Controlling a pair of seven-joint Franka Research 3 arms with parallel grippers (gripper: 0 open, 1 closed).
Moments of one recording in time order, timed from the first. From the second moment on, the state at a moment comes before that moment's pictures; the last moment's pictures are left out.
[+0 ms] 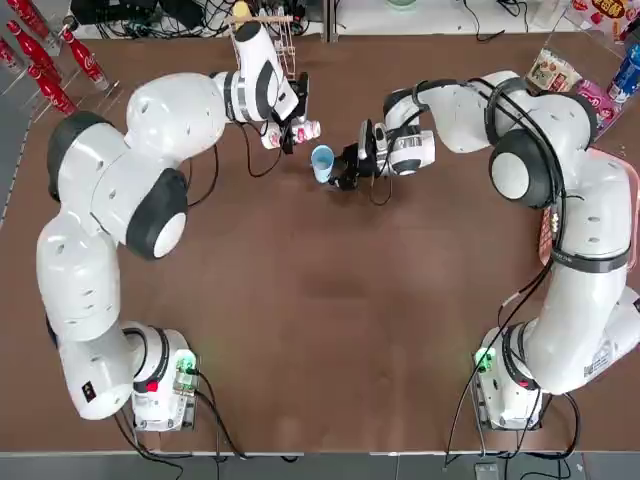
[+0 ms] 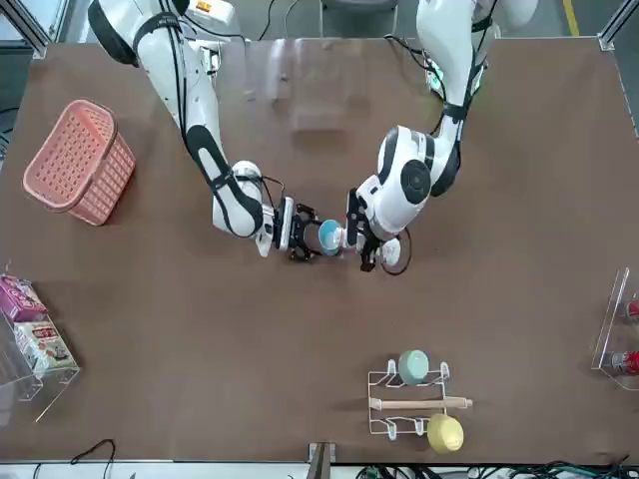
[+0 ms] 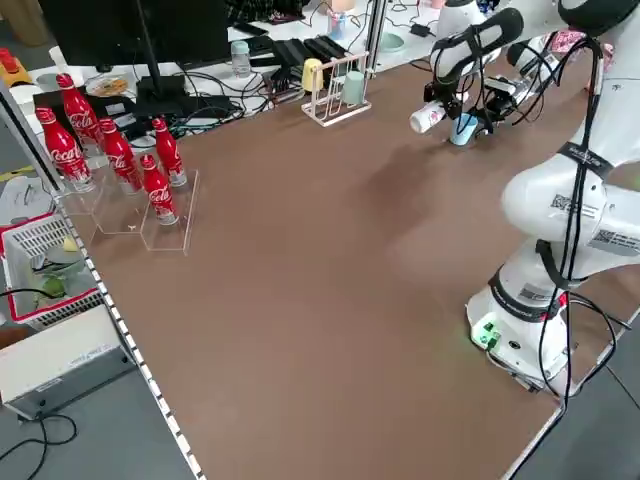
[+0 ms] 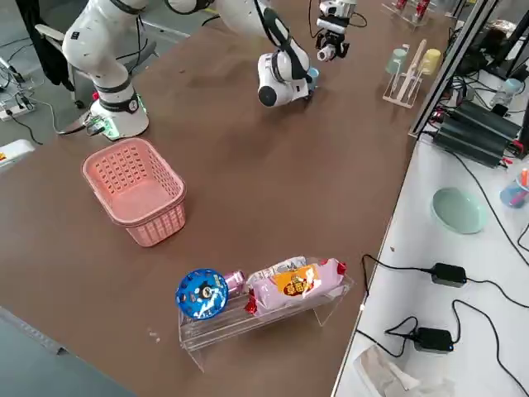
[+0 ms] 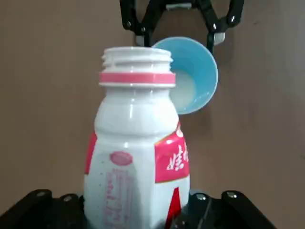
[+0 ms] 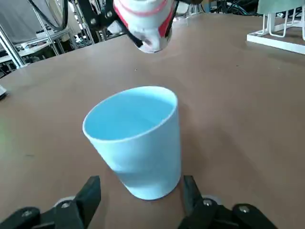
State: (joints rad) left arm -1.02 0.55 0.47 -1.82 -0.68 2.34 1.50; right arm 0.43 0.76 0.22 -1.88 1.91 2.38 -2.44
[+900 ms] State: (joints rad) left arm -0.80 0.48 0.47 -1.81 -1.03 2.23 1.93; right arm 0.32 0.73 0.28 -1.92 1.90 2.37 -2.44
